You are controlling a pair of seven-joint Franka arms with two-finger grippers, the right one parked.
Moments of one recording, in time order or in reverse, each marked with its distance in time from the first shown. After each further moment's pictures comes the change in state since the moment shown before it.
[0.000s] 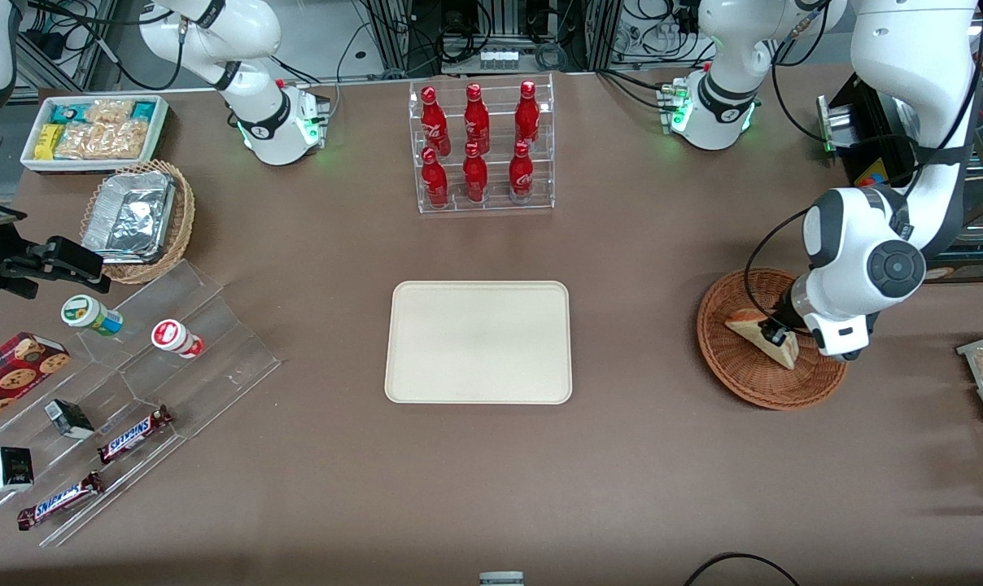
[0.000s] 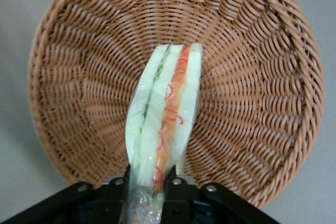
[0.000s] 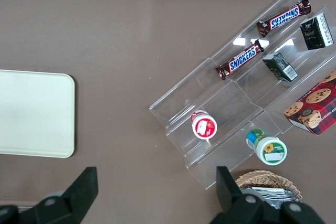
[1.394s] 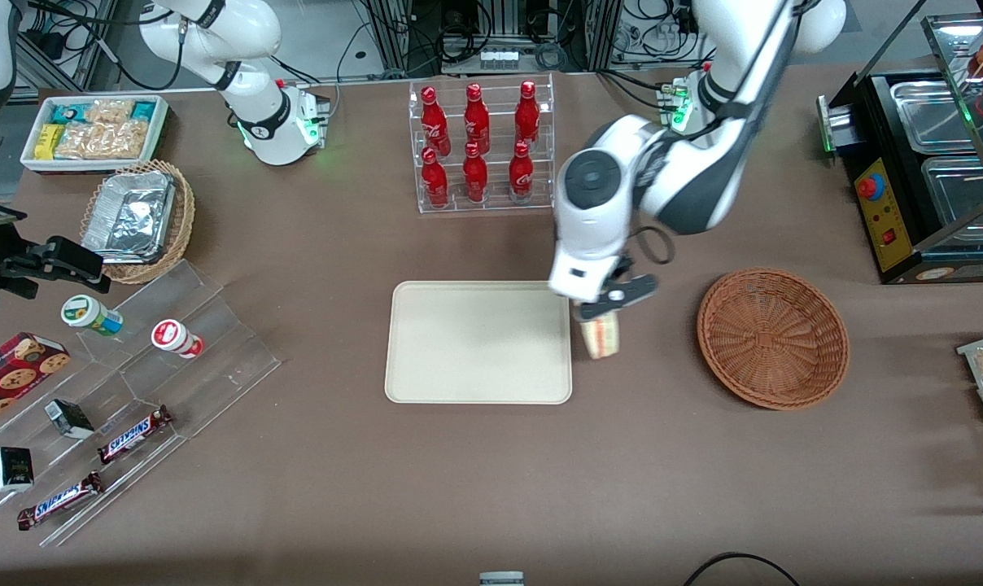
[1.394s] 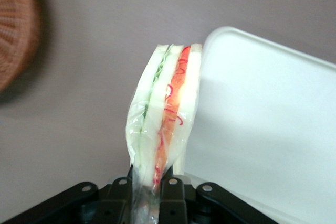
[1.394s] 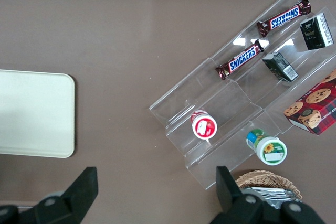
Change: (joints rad) arm -0.622 0.120 -0.023 0.351 0.067 -0.138 -0.014
